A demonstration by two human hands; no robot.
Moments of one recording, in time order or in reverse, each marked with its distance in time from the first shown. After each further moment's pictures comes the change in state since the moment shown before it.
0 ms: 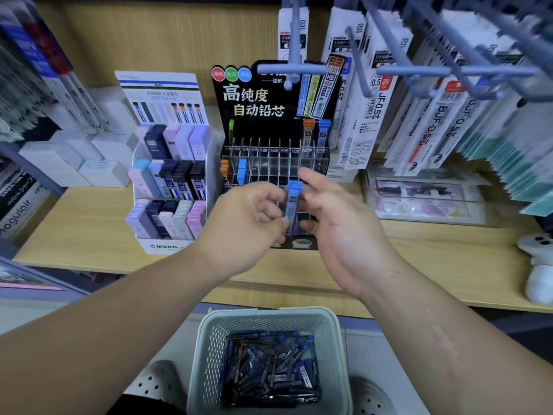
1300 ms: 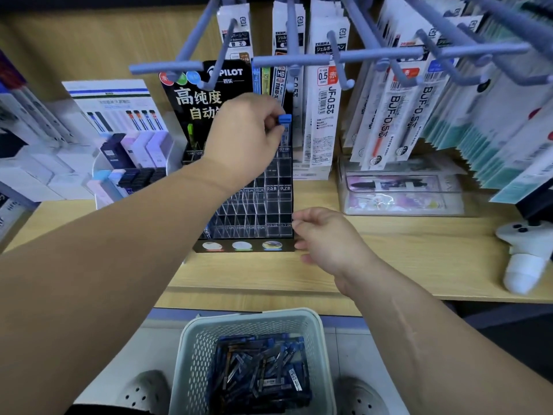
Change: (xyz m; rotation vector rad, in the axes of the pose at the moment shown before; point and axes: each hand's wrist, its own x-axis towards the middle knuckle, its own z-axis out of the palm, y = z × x) left_hand 0.121 0.041 0.022 0.644 0.304 0.593; right_hand 0.017 0.023 -0.056 -0.444 0.125 0.173
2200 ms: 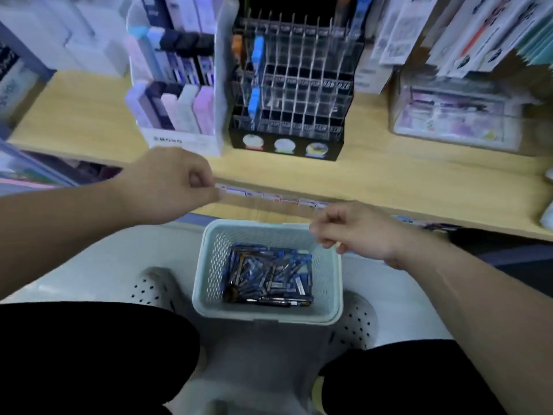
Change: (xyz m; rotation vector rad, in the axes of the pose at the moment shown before) left_hand -0.219 -0.052 -0.100 0.031 -0.684 -0.560; right_hand -0.048 0.073 0.008 -0.546 -0.493 0.057
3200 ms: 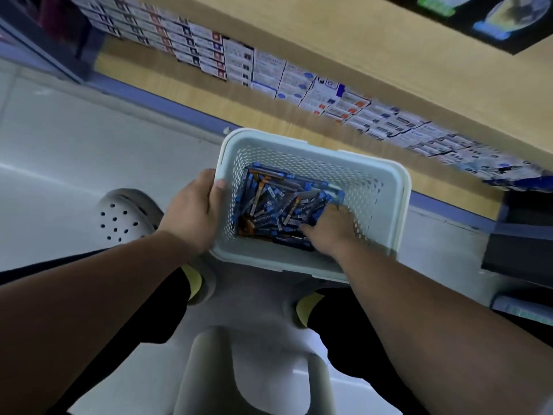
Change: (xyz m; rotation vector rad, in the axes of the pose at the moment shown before) left_hand -0.050 -0.121 0.228 -0.433 0.053 -0.280; right_hand 0.136 0.137 0.189 -0.476 0.044 0.501
